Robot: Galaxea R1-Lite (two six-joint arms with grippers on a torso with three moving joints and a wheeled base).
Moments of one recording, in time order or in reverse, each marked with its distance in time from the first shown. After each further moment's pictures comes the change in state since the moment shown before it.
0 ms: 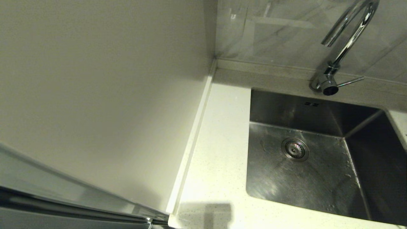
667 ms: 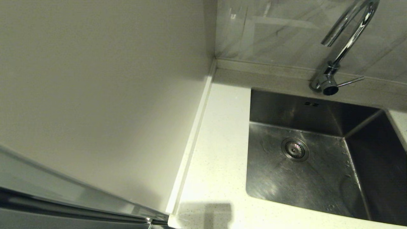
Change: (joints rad) left arm 0.001 0.000 0.000 0.000 0.000 0.000; right arm 0.033 0.147 -0.089 -0.132 -0.076 0.006
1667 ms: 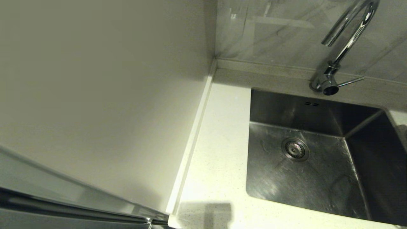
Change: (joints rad) left arm 0.000 0.000 0.000 0.000 0.000 0.000; right arm 0.076 -0.188 0.201 0.000 0.058 0.120
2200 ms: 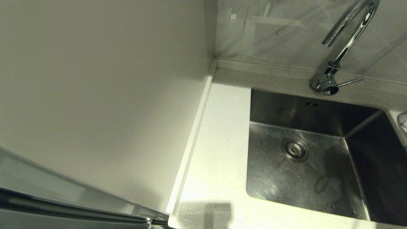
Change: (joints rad) left arm 0.000 0.000 0.000 0.000 0.001 0.000; right arm 0.206 -0.478 0.276 0.077 0.017 0.348
